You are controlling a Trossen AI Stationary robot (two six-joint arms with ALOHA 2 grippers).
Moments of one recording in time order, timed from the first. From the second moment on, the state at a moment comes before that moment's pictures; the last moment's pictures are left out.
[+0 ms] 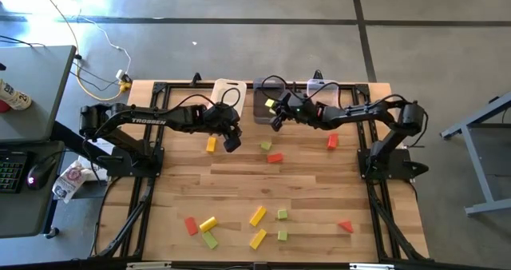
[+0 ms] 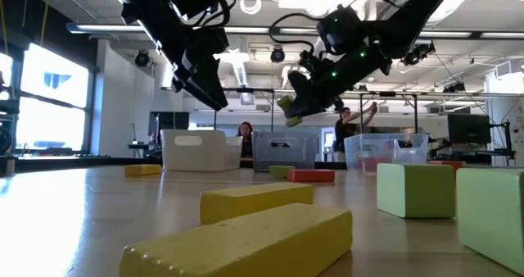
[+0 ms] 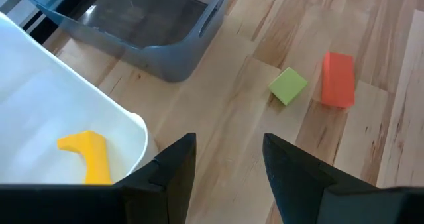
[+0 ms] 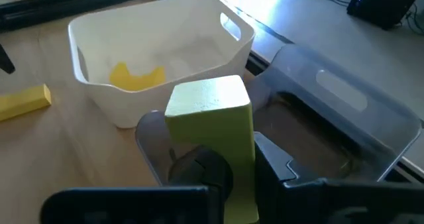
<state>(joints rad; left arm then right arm) 0.34 1.44 0.90 -0.32 -0.14 -0.18 -0.37 1.65 0.82 0.35 0.23 0.11</state>
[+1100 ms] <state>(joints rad) 0.34 1.44 0.90 -0.32 -0.14 -0.21 -0.37 1.65 0.82 0.24 0.33 0.15</state>
